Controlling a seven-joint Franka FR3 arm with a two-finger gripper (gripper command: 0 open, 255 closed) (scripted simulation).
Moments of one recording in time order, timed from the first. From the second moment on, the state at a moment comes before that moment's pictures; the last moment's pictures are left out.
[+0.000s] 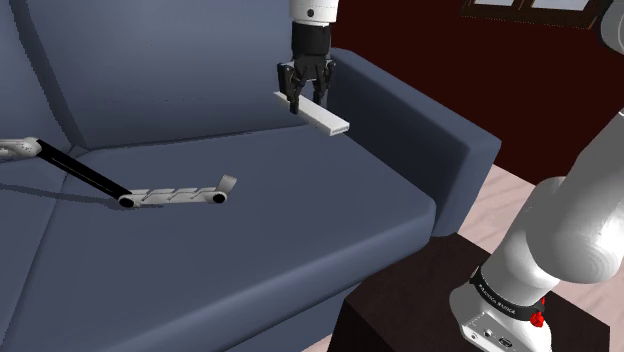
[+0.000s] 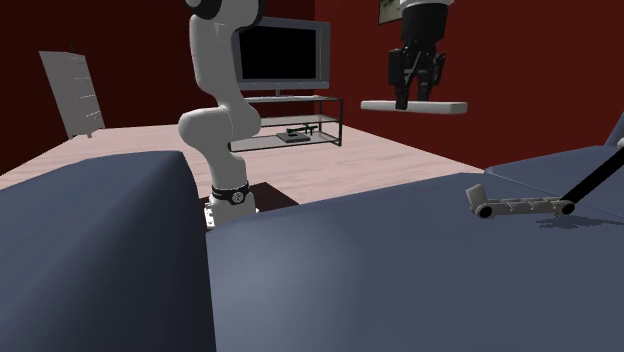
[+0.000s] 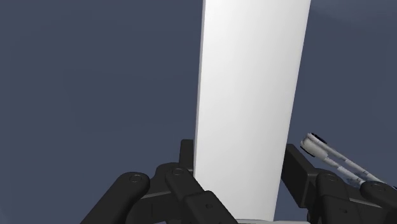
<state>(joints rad) 0.17 -0.06 0.24 -1.75 -0.01 1.69 0.46</state>
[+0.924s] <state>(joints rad) 0.28 0.11 0.35 -1.61 -0.07 1.71 0.68</state>
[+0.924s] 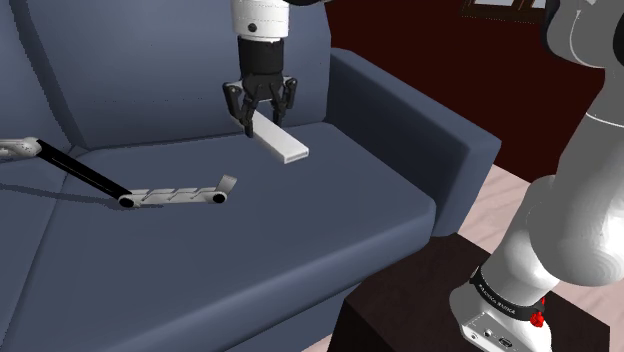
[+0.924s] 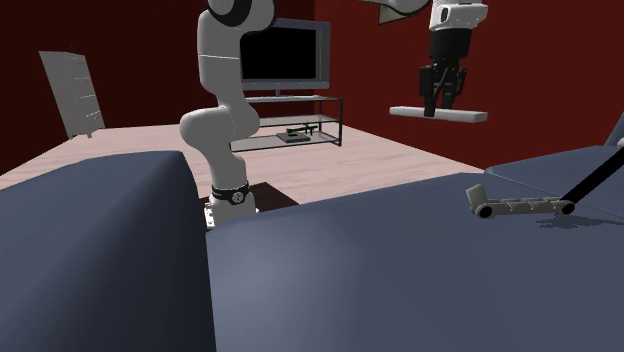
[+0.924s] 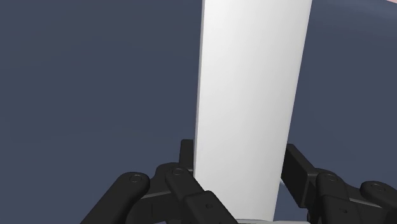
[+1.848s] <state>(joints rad) 0.28 0.12 0.34 -1.78 -0.07 1.89 0.69</state>
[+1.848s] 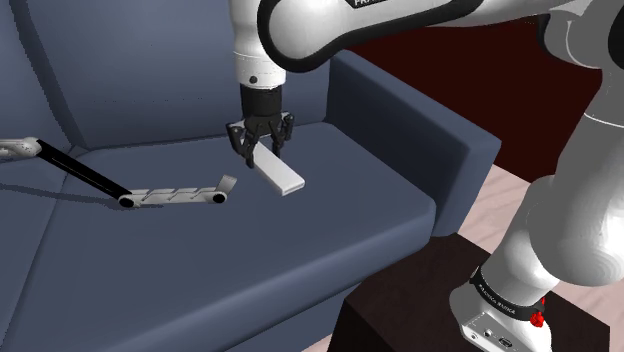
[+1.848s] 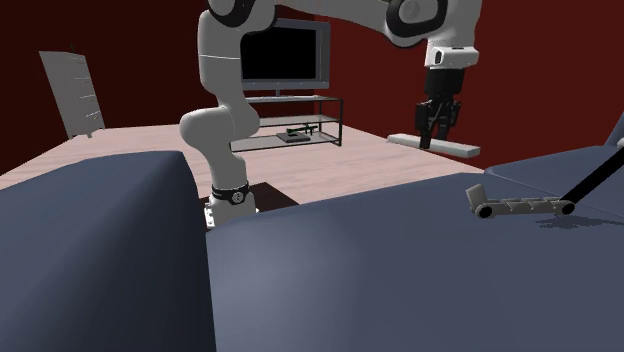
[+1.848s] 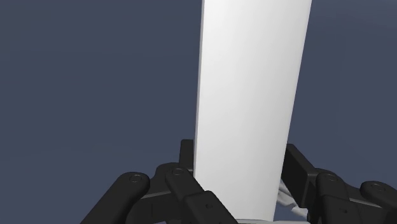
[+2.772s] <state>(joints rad) 0.28 0.17 0.34 -1.92 -0.09 2.07 0.71</state>
